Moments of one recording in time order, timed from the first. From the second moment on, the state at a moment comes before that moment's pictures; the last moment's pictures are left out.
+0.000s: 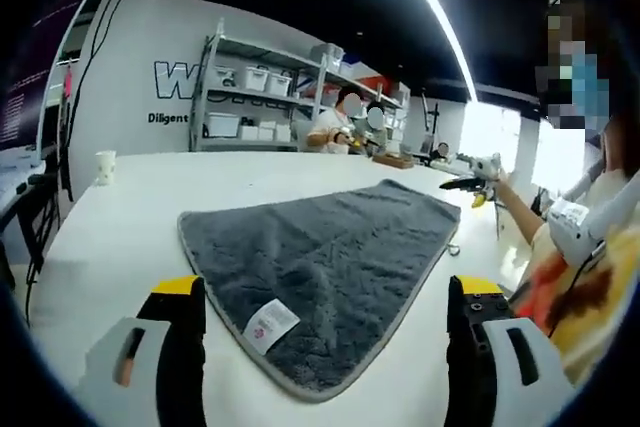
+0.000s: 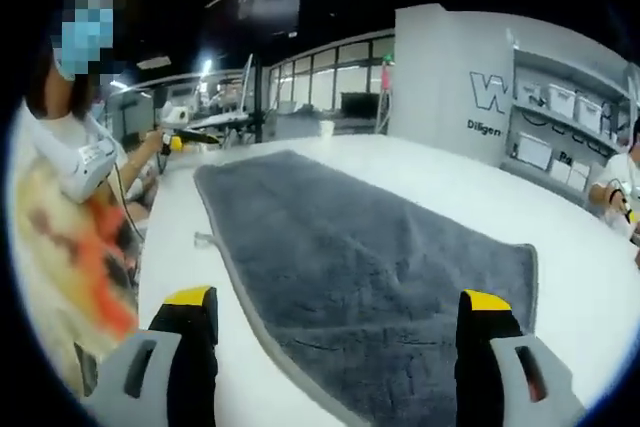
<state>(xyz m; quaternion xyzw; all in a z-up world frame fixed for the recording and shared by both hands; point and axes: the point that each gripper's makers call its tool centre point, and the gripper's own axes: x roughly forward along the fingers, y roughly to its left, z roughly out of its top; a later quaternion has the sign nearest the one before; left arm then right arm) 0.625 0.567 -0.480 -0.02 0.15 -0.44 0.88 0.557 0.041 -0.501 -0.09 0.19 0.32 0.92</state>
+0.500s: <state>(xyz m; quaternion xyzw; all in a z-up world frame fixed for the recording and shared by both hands) 0.631 0.557 -0.487 -0.02 0.16 -0.45 0.88 0.534 -0.053 -0.519 -0.04 0.24 0.14 0.96</state>
